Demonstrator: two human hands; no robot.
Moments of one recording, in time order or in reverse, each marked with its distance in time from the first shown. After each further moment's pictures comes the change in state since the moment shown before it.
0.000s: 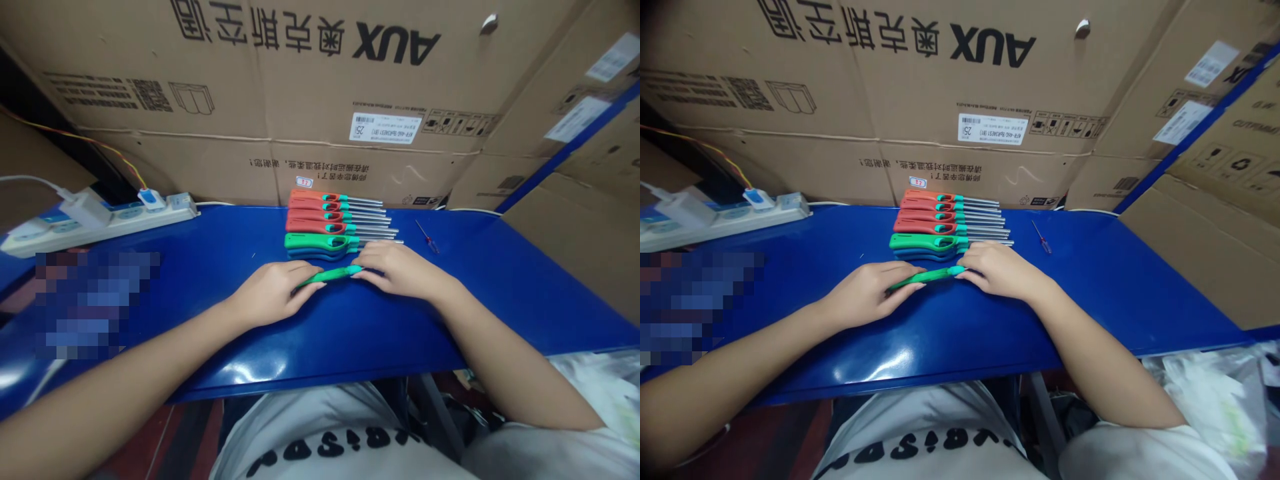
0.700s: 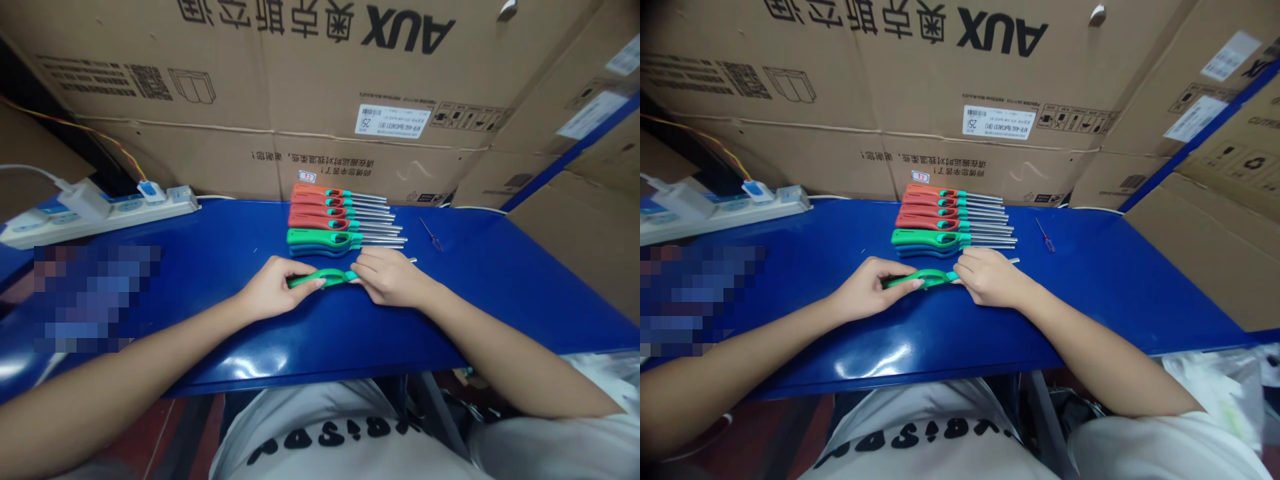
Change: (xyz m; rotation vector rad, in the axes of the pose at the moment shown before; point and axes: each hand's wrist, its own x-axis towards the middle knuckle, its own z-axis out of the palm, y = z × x) left_hand -0.002 -0.002 0.008 -0.463 -0.022 -0.319; right_hand 0.001 -0.010 0.023 -0.240 0.180 -0.198
